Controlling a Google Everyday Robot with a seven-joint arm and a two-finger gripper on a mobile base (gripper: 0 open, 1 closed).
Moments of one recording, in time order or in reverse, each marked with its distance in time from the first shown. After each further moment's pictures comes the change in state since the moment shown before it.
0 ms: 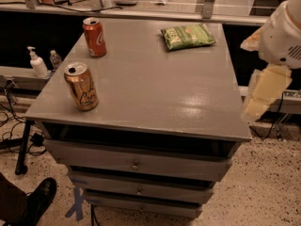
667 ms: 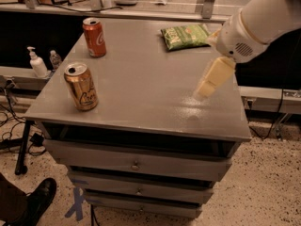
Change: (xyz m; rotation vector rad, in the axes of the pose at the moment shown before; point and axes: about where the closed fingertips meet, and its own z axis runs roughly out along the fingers) arm -0.067 -0.053 0.061 -0.001 -0.253 0.065
